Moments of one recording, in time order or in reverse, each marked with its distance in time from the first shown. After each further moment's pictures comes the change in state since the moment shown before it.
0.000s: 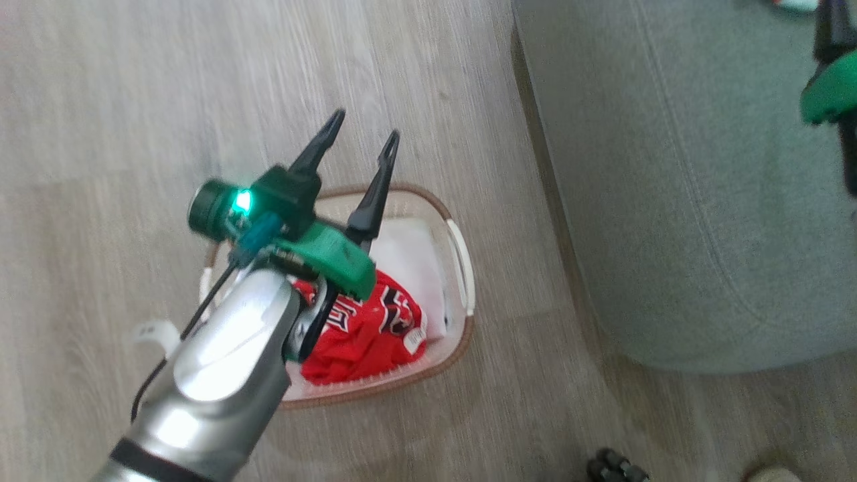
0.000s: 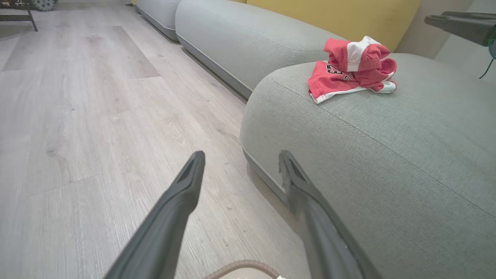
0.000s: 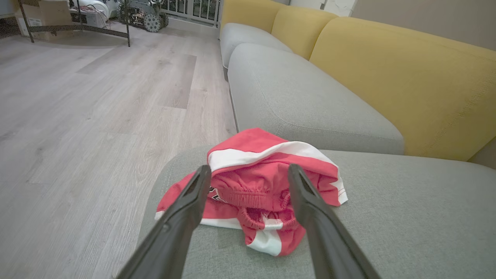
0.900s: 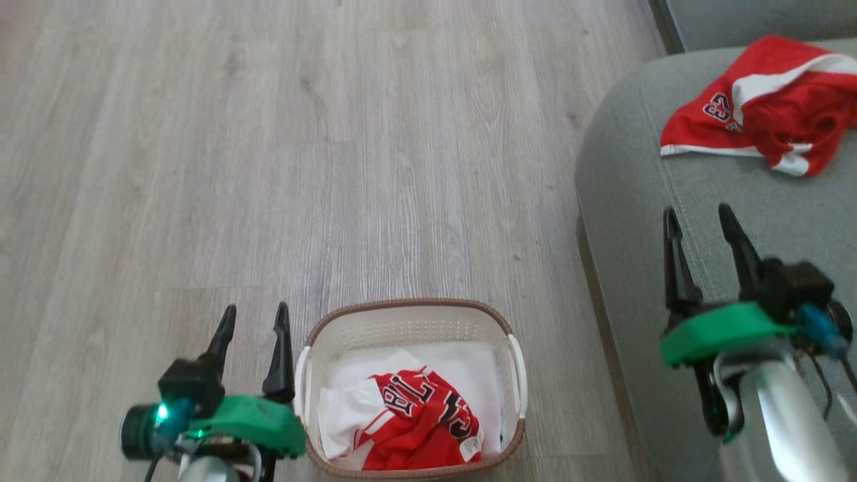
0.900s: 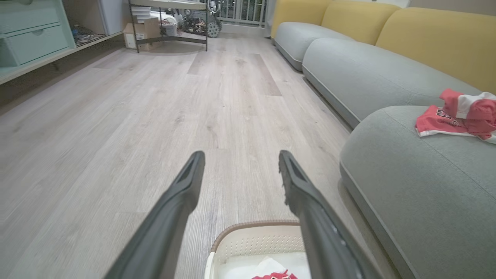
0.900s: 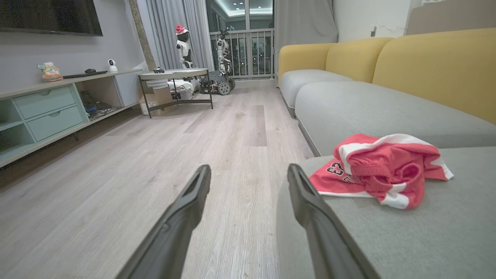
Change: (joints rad) left arm 0.574 -0.065 0.387 -0.145 0.094 0.053 -0.002; right arm 0.684 0.297 -0.093 -0.467 -0.065 0.000 0.000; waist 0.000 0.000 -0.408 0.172
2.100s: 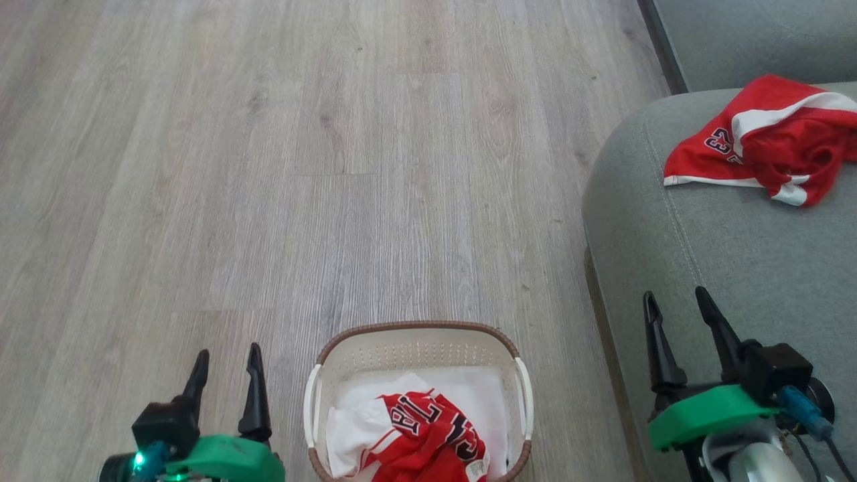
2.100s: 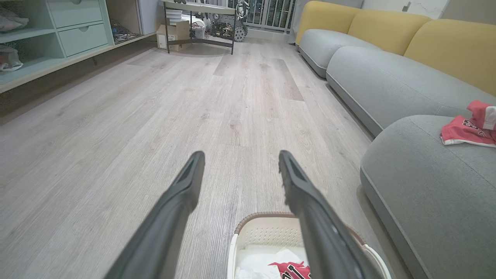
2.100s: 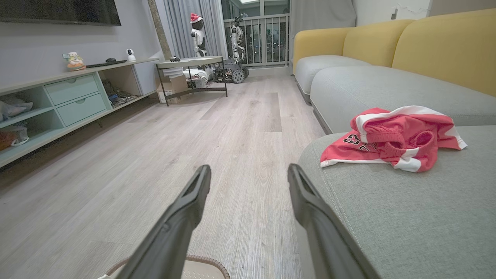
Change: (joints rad) left arm 0.128 -0.050 0.139 -0.018 0.054 -0.053 0.000; right arm 0.244 0.010 0.048 -0.121 0.020 0.000 0.000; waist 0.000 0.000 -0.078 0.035
